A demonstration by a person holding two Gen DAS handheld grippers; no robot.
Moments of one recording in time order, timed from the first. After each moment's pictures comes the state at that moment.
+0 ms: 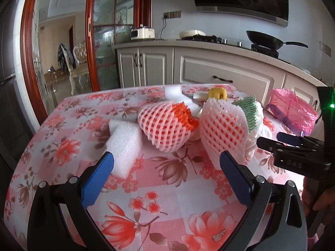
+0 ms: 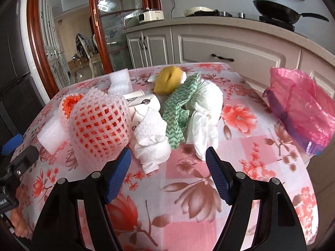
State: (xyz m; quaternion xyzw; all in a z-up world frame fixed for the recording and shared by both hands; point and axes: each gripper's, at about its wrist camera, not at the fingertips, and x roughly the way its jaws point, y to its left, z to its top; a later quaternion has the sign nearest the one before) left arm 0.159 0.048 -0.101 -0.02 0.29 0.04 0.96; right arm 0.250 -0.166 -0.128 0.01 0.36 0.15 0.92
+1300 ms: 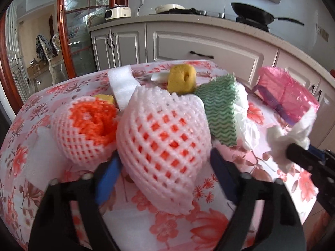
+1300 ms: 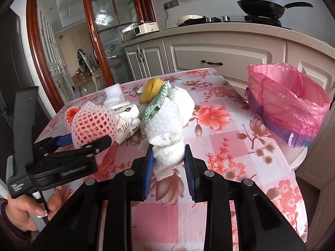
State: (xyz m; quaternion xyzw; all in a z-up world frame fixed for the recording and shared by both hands) left arm 0.255 -0.037 -0.135 0.00 0.37 -0.01 0.93; right arm 0.220 -0.238 -0.117 0.06 0.32 0.17 0.93
